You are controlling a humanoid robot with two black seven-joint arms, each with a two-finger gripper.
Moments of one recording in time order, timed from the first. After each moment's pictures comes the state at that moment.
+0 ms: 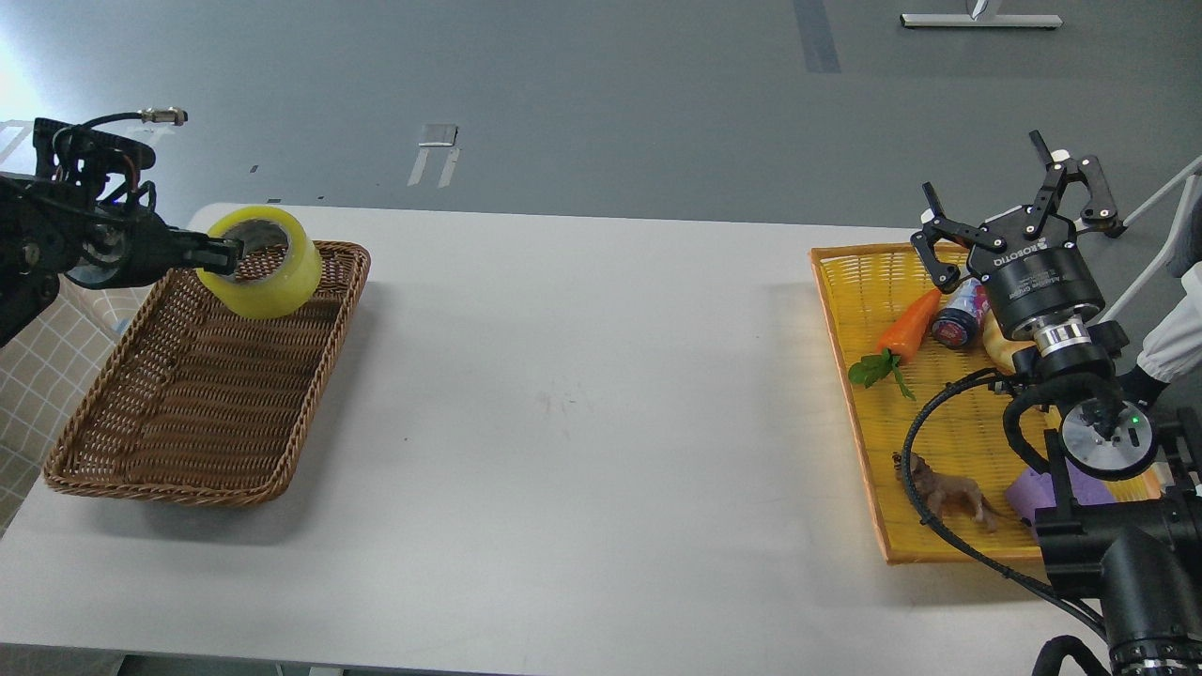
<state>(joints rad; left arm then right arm) -0.99 0.78 -0.30 -0.68 1.77 -0.44 -0.34 0.42 0.00 1.75 0.98 -0.46 0.49 -0.12</state>
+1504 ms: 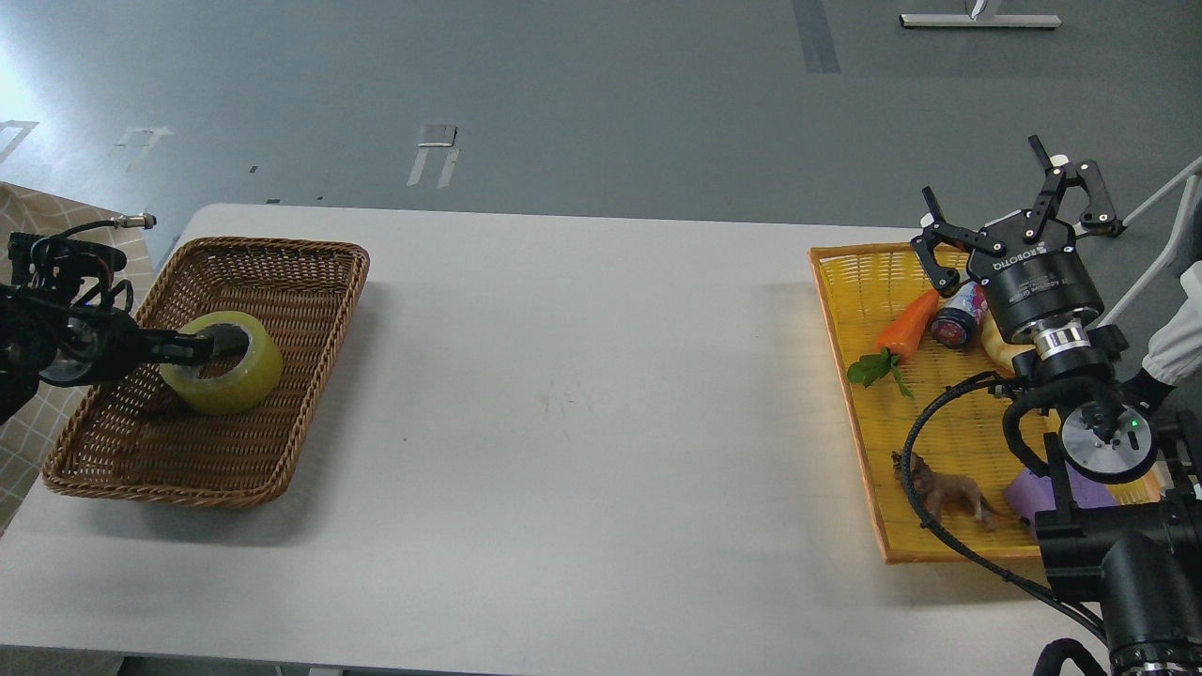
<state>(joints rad) -0.81 0.77 -0.29 -0.60 1.69 -0.39 -0.35 0.42 0.00 1.75 0.97 -0.46 0.49 -0.12</state>
